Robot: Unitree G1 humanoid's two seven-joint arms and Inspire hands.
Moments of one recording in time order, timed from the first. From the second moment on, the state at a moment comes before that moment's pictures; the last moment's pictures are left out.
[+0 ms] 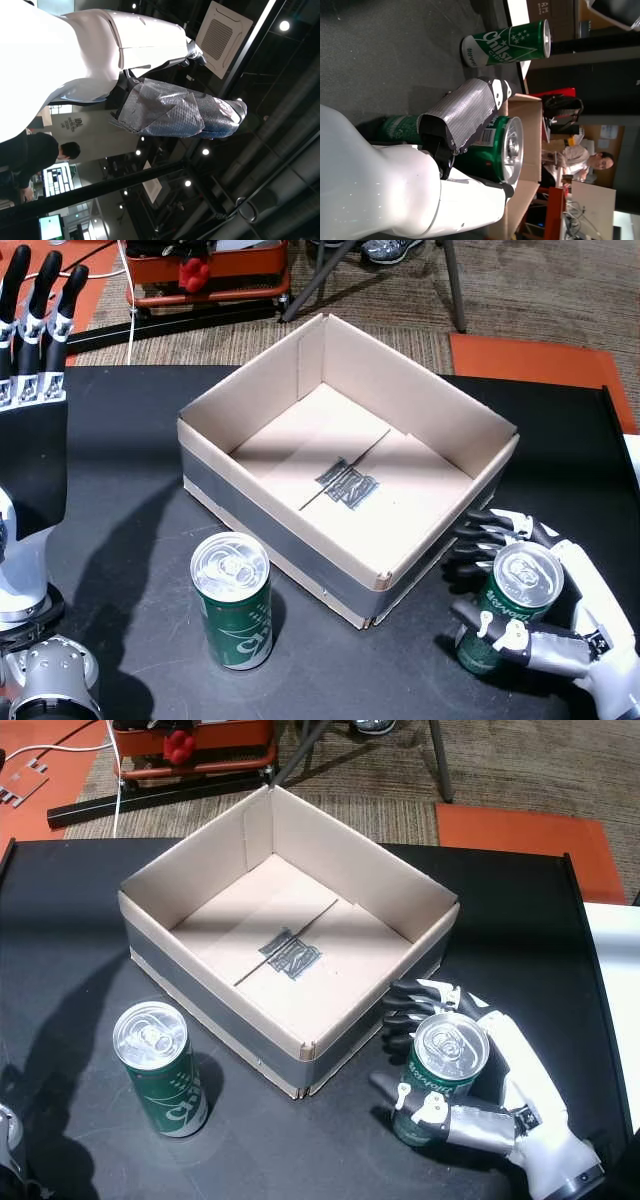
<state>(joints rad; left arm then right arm) -0.56 -0.05 0.64 0.78 -0.95 -0.71 -1.52 -0.18 -0.23 -0.14 0.87 0.25 -0.72 0.72</state>
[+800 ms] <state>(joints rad) -0.54 -0.05 0.63 0.76 -0.95 -0.71 -1.49 -0.23 -0.23 -0.16 1.00 0.23 -0.71 0.70</state>
